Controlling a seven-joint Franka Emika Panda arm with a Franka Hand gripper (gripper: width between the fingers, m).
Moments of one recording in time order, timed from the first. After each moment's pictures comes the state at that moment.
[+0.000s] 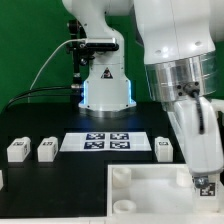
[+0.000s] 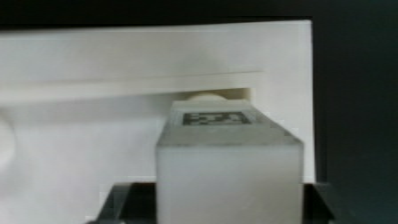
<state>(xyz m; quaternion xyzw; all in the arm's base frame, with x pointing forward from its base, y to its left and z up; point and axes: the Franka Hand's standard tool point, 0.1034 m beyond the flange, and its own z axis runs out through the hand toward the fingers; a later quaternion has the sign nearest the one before) 0.629 0.107 0.070 -0.65 0.76 0.04 0.10</state>
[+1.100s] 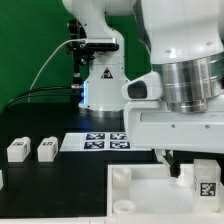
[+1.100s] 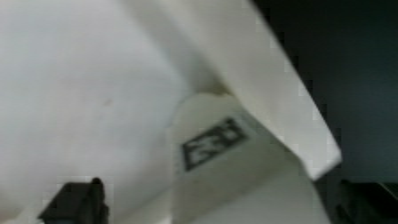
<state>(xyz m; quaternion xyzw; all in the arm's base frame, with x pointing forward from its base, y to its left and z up) 0.629 0.112 0.070 -0.98 0.17 0.00 0.05</state>
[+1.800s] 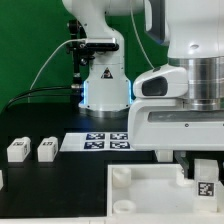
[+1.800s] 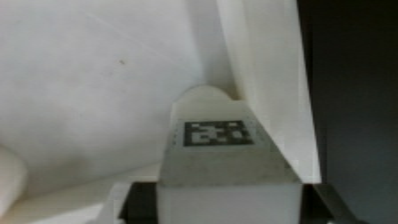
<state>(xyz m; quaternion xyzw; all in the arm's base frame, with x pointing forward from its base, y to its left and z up) 0.634 0.117 0.072 -0.99 0.16 0.00 0.04</state>
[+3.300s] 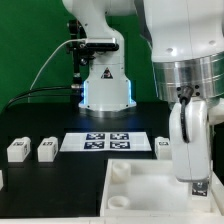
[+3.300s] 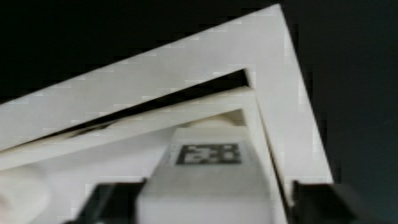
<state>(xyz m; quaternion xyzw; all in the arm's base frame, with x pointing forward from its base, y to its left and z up) 0.633 0.111 0.072 -0.57 0.81 0.06 0.06</state>
